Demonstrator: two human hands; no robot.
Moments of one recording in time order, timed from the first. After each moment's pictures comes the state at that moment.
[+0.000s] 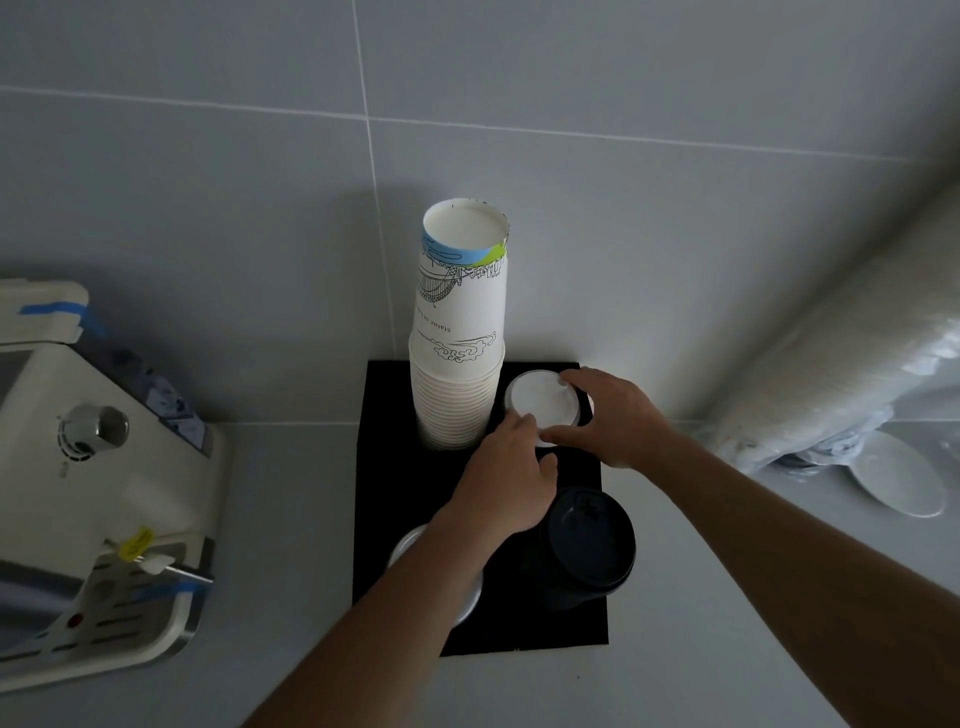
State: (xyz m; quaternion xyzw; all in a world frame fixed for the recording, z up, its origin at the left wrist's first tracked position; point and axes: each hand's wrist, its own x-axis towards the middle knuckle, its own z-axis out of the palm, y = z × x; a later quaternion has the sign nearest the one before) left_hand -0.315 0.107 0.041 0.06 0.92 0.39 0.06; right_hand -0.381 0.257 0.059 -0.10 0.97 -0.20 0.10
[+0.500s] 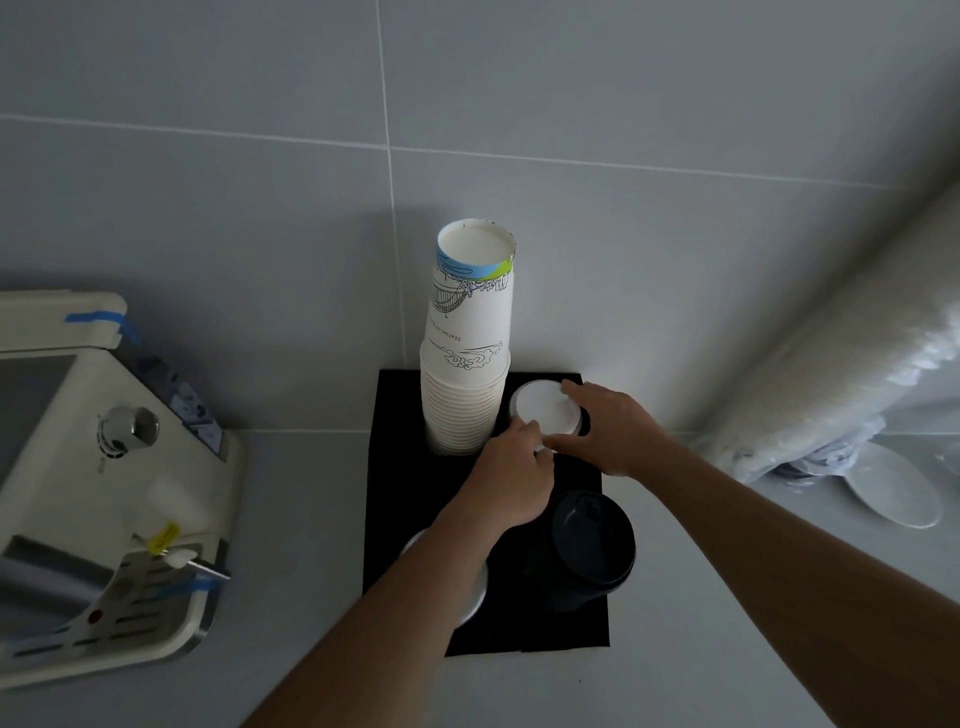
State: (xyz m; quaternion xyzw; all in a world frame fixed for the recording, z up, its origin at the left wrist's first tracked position) left_hand -0.312 0.104 0.059 0.02 0.89 0.45 0.12; right_hand -0.373 0.249 0.070 -0.10 0.98 -0.14 0.14
